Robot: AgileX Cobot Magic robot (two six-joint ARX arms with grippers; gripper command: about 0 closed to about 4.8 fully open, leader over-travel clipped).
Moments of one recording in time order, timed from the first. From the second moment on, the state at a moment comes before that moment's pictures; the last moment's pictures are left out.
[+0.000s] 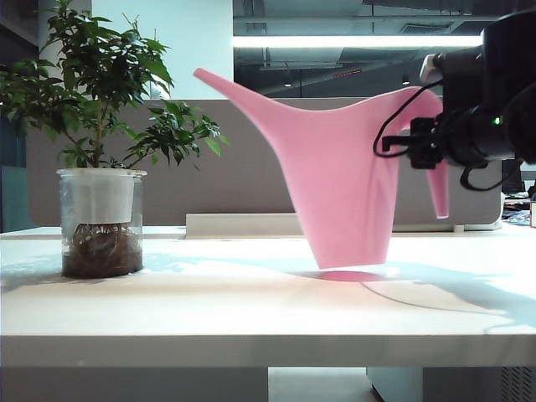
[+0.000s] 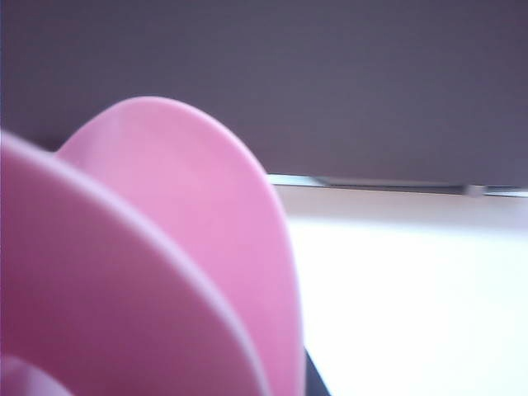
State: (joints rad) left arm -0.21 0.51 1.29 -1.15 0.29 0.09; right arm 0.23 1.78 0.73 1.10 0.15 -0.02
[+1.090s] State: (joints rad) left arm -0.21 0.51 1.29 -1.15 0.29 0.09; right arm 0.24 1.74 0.49 1.27 0.02 -0.06
